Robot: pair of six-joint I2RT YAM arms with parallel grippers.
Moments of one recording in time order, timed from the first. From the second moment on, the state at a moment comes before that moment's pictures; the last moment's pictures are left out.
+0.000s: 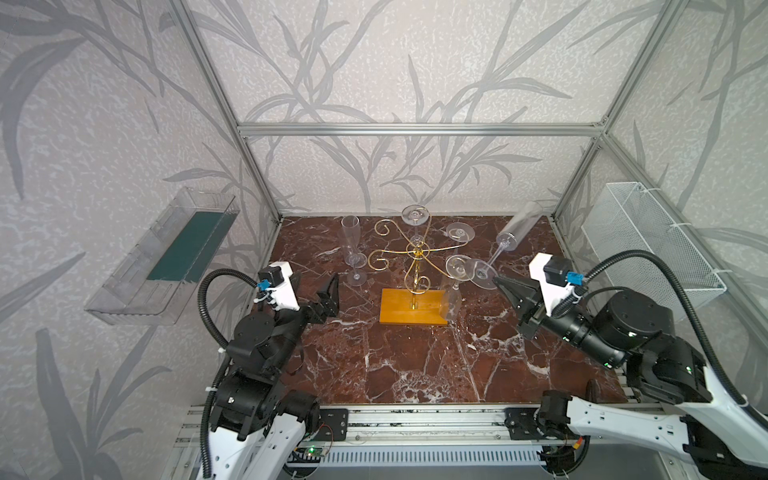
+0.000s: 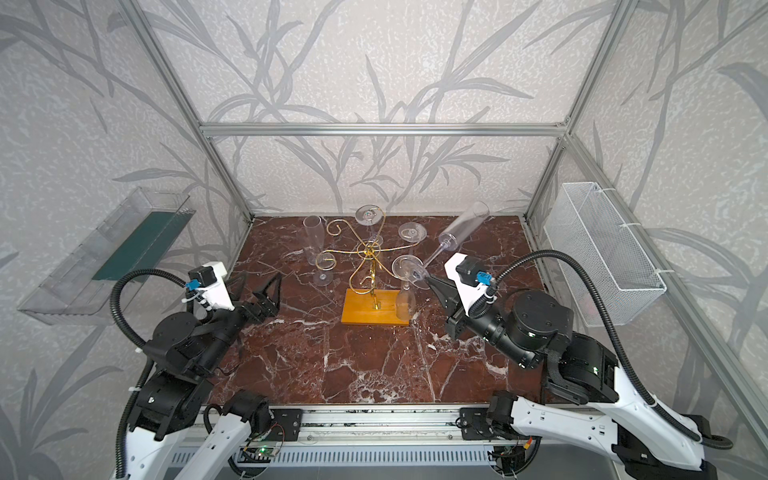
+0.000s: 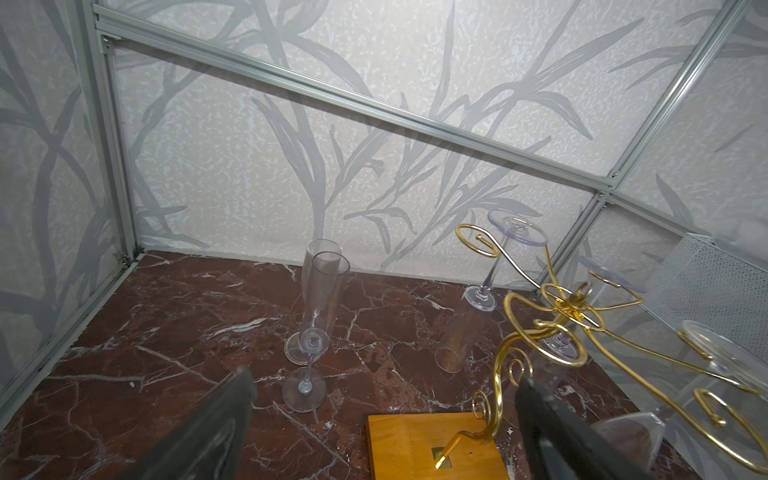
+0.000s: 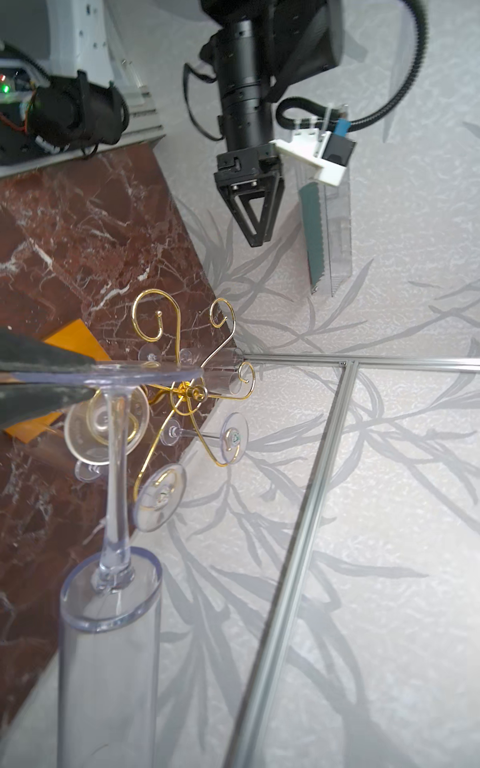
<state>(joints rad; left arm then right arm) -0.26 0.43 0.82 -0.42 0.01 -0.31 1.12 0.77 1.27 -0.57 0.29 -0.11</state>
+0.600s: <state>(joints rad) -0.26 0.63 1.06 -0.38 0.44 -0.40 1.12 0.85 1.22 -0.39 0.13 -0.74</state>
